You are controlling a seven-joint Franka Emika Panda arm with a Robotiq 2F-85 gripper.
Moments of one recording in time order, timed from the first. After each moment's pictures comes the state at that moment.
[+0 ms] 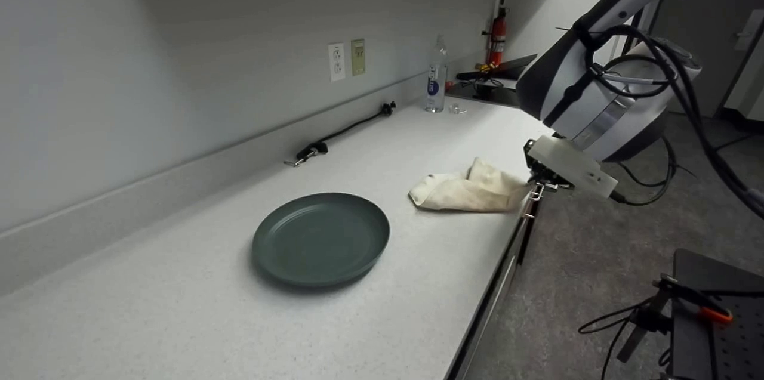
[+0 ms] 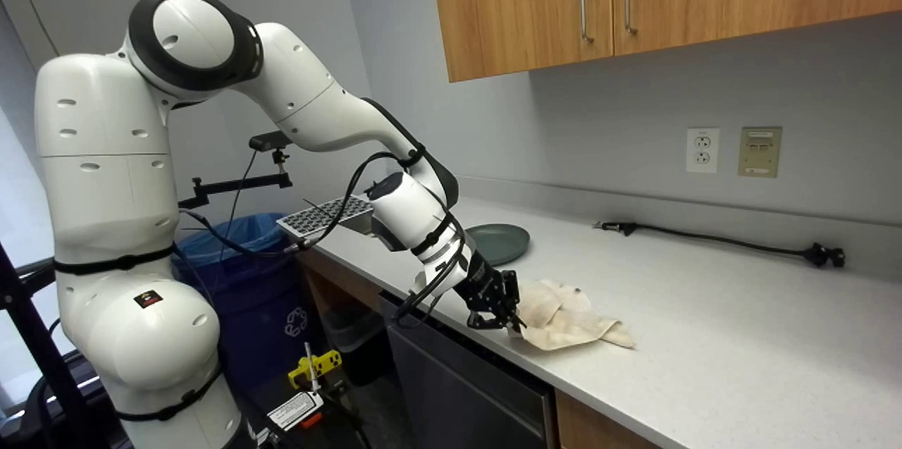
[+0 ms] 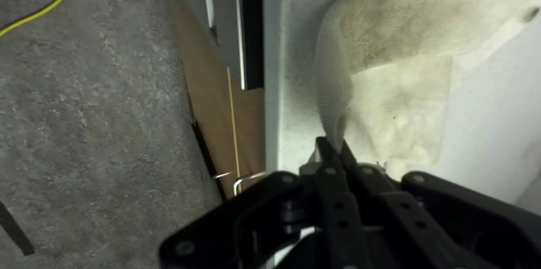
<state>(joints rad) 0.36 0.22 -0.25 -2.47 1.68 3.46 -0.12</state>
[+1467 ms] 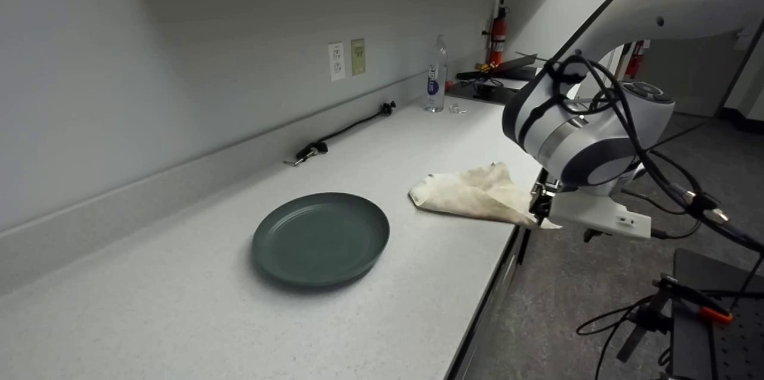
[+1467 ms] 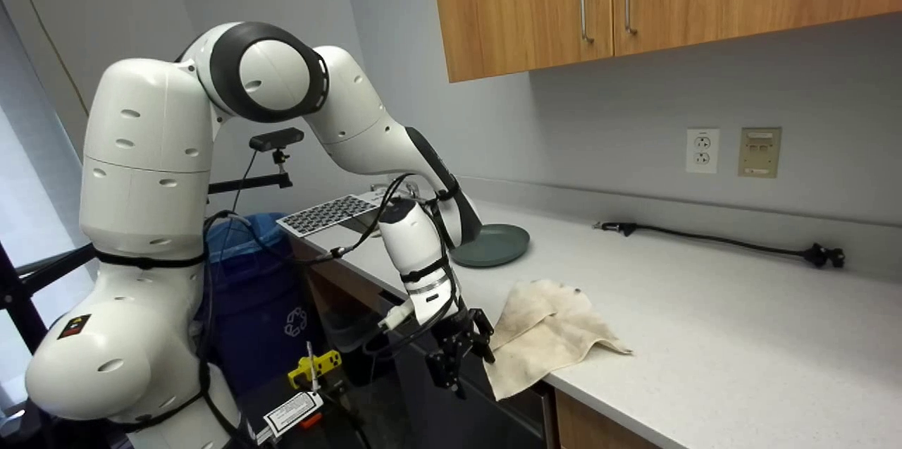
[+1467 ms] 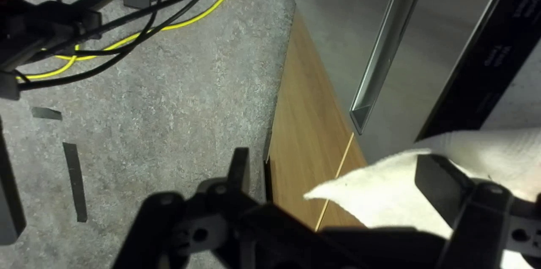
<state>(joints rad) -0.26 0.42 0.39 -2.36 2.08 3.64 -0.79</state>
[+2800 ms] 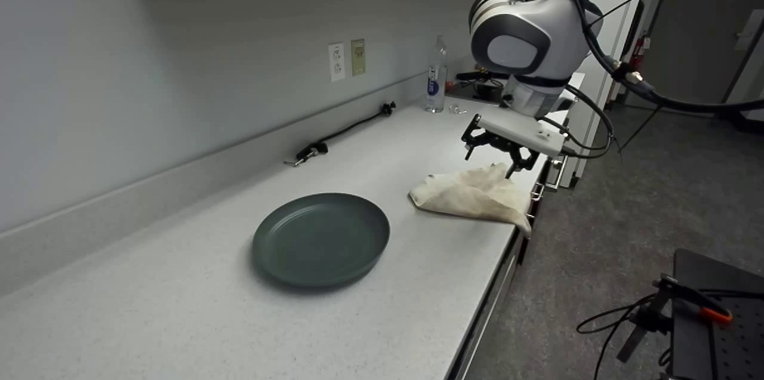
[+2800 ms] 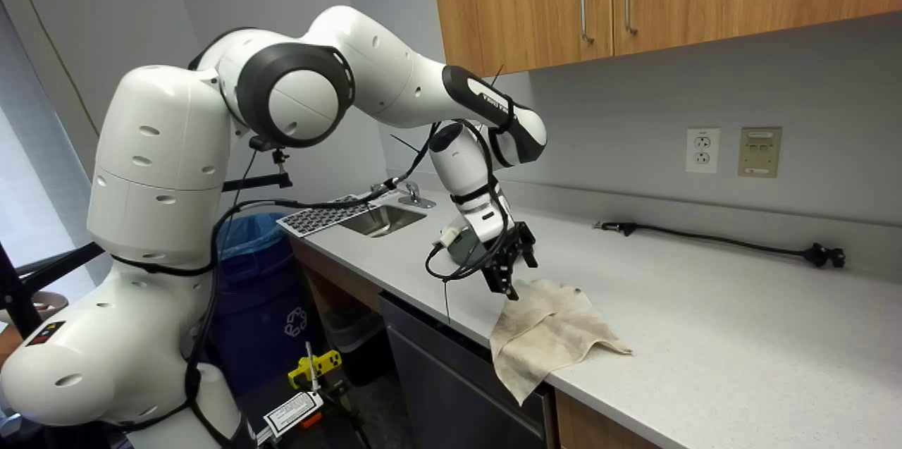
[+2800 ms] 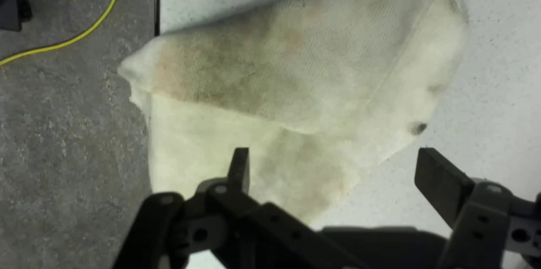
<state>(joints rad) -0.50 0.53 0.63 -1.79 2.44 3.82 -1.32</state>
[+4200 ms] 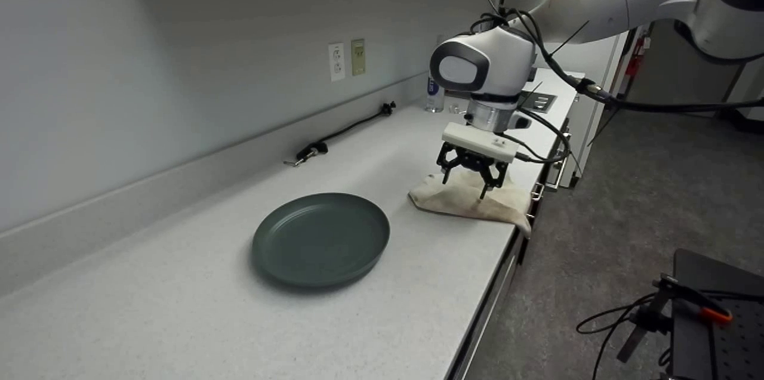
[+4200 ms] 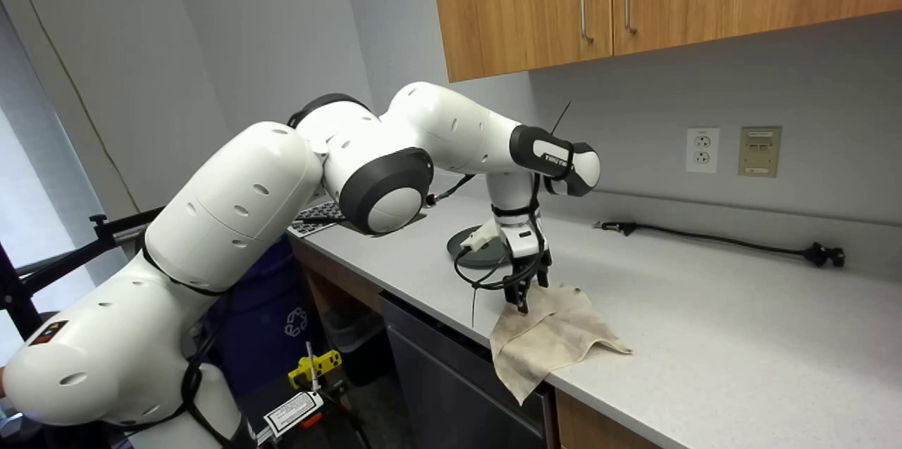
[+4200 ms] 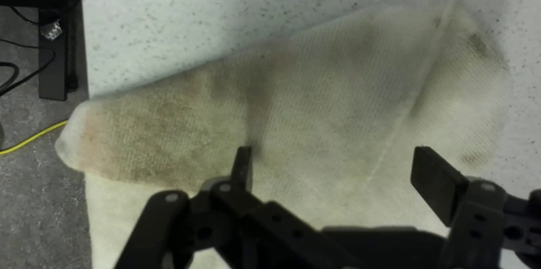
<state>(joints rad) -0.48 0.96 0.69 -1.30 2.51 4.08 -1.50</state>
